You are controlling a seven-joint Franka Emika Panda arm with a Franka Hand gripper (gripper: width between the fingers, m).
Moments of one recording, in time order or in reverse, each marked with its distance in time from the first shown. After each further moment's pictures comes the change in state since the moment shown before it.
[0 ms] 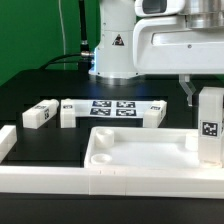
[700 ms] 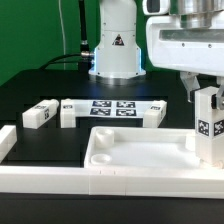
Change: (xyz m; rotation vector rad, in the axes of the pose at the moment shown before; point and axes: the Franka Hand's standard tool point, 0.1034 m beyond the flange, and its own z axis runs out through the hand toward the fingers) arm -0.005 0.006 0.001 0.028 0.013 0.642
